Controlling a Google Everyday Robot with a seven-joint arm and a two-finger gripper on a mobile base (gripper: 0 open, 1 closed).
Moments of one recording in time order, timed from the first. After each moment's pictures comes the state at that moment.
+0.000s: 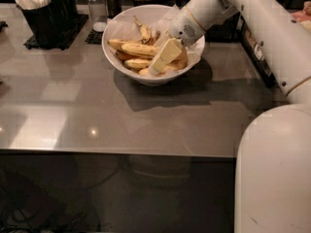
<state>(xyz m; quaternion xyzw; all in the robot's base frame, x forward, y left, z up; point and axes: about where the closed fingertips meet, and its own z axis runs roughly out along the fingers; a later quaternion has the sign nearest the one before) 0.655 -0.008 0.890 -0.61 0.70 0.29 0.23</state>
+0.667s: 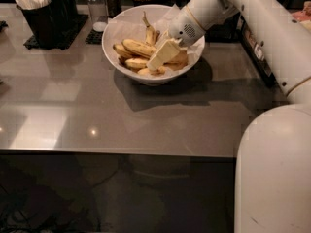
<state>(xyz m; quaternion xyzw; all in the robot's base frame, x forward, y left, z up) 0.655 -0.008 0.890 -0.61 0.70 0.29 0.23</state>
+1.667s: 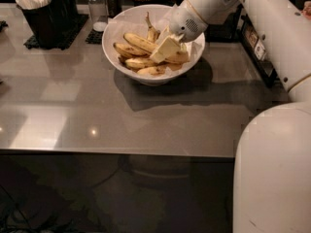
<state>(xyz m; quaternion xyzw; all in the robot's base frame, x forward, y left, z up) 0.646 -0.013 0.906 -0.63 0.69 0.27 0.23</state>
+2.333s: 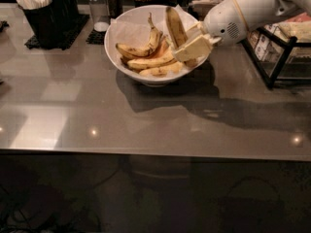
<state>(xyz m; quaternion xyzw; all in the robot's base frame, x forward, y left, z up) 0.589 -0.067 0.946 -0.60 0.67 0.31 0.32</state>
